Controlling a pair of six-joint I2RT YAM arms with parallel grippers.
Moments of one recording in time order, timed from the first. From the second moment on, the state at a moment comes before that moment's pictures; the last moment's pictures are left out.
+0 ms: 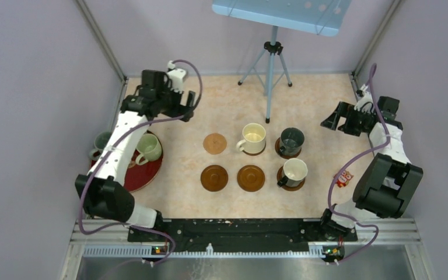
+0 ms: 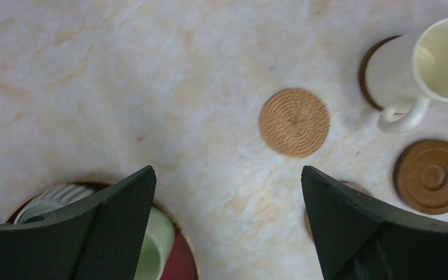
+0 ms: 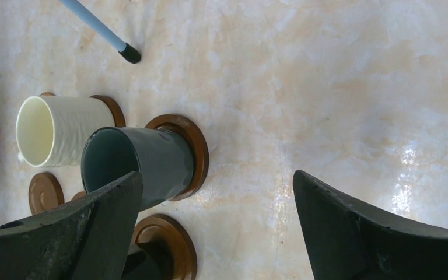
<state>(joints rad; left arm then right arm) -0.28 1.50 1.52 -0.73 0.17 0.13 -0.44 1.49 1.07 -0.48 -0.72 -0.08</state>
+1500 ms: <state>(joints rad) 0.46 1.50 1.00 -0.85 0.48 0.95 -0.44 1.51 1.07 -0.48 -0.80 -0.09</state>
